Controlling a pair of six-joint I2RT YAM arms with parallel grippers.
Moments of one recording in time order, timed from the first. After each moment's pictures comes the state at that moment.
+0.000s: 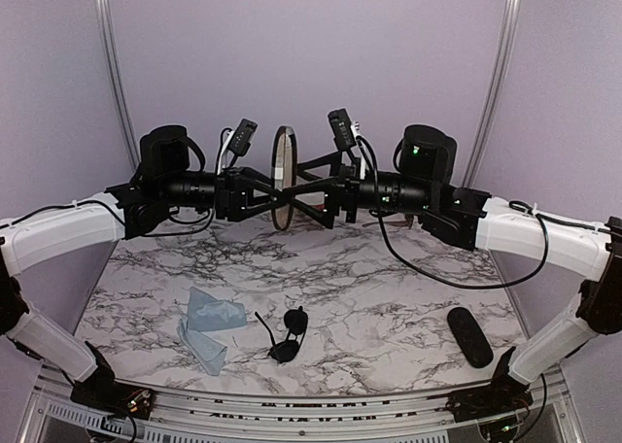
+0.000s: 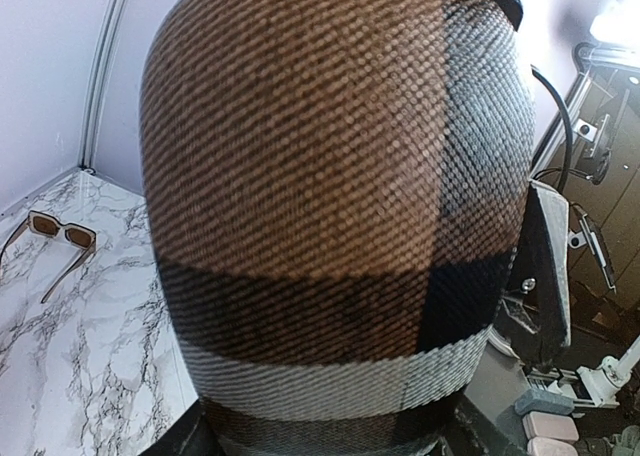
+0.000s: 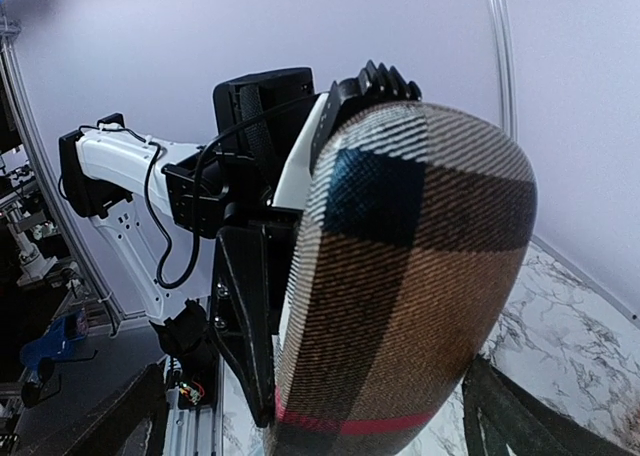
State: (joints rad) left arm -0.67 1.43 1.13 0.22 0.91 -0.35; right arm 0.88 1.45 1.22 0.24 -0.55 0.21
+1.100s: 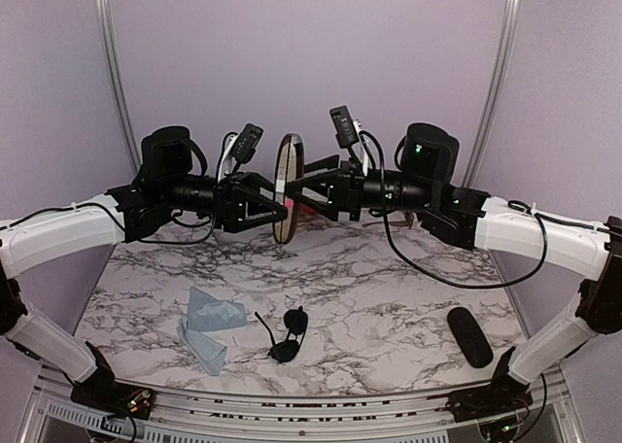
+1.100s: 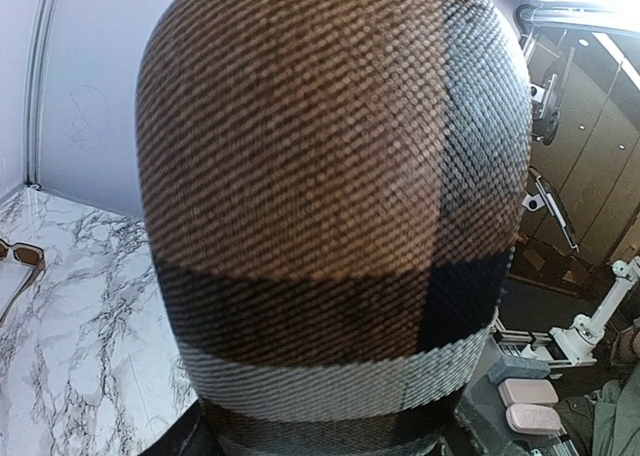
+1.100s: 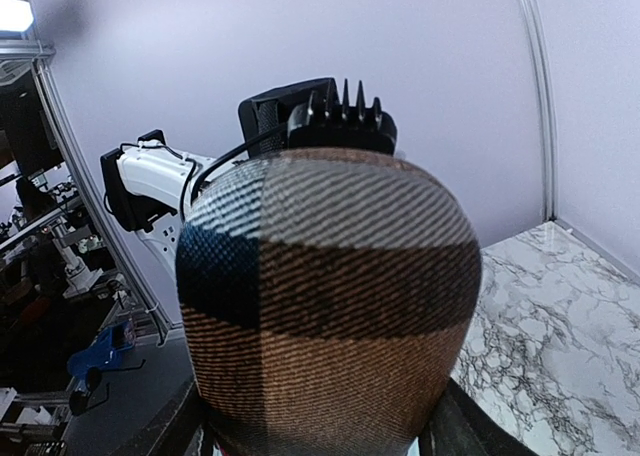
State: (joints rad) left arm -0.71 1.42 1.13 0.22 1.01 -0.31; right arm 0.88 1.45 1.23 0.29 -0.64 0.32
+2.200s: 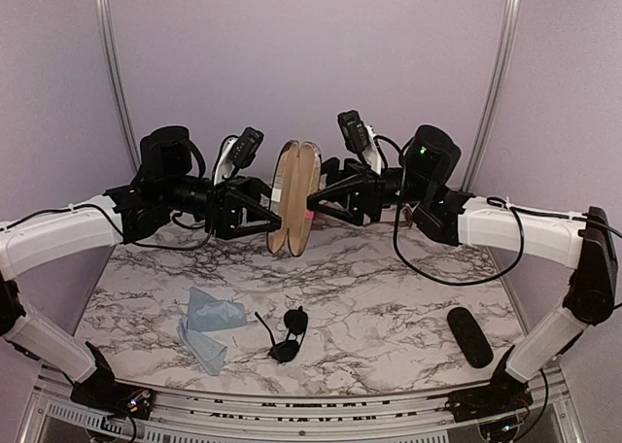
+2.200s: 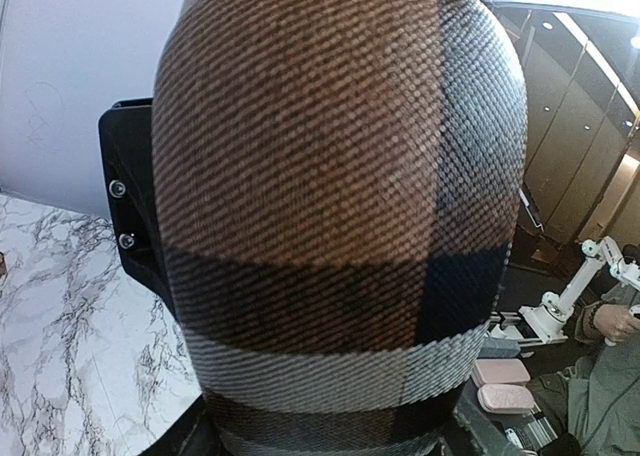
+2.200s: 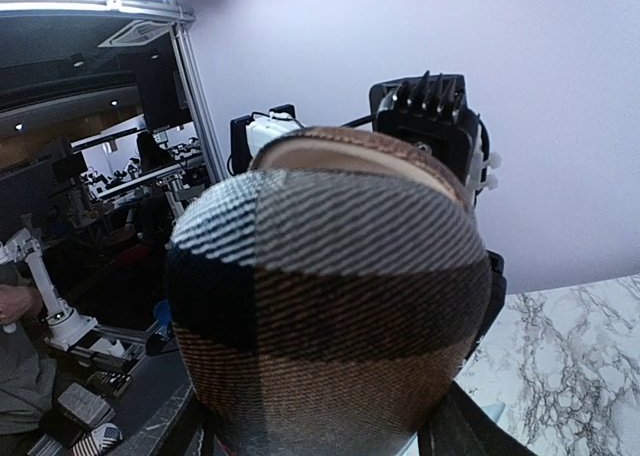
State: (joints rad) left arm -0.73 1.41 1.13 0.21 1.11 -0.31; right arm 0.78 1.55 1.19 0.62 -1.09 0.45
